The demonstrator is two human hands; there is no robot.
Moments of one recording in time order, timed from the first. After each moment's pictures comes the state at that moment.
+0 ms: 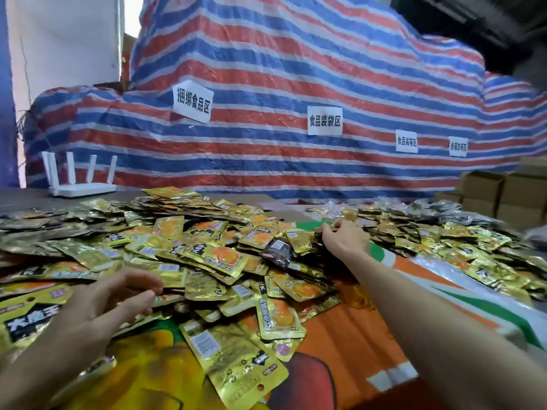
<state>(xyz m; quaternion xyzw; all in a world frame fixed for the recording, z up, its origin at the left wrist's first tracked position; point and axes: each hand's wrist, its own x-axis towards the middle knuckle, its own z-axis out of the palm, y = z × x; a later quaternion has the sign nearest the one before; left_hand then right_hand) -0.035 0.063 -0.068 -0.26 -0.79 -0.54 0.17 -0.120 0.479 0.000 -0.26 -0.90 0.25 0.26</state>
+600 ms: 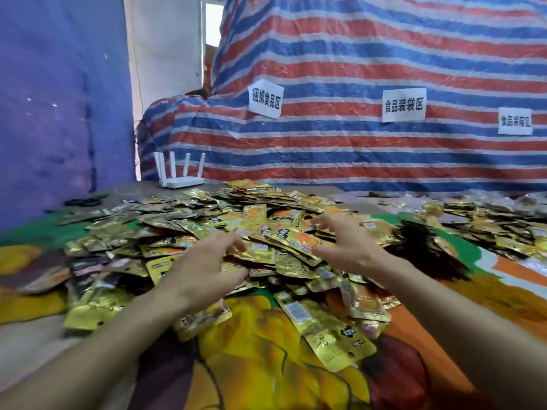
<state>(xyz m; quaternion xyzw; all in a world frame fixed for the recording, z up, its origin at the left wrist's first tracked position) 0.000 0.063 -0.022 -0.18 -0.92 -0.29 0.21 -0.057 0.331 0.003 0.15 -0.95 0.20 0.17</state>
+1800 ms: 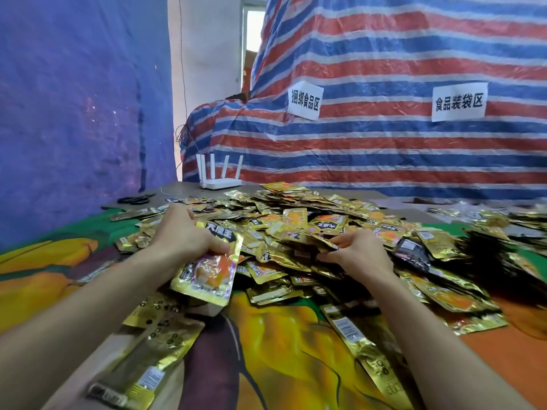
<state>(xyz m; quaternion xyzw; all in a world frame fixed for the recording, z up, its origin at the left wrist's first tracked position) -0.025 -0.007 0.011 0.13 -0.83 -0.49 0.22 -0.091 0.263 -0.020 -0.01 -0.92 0.36 0.15</state>
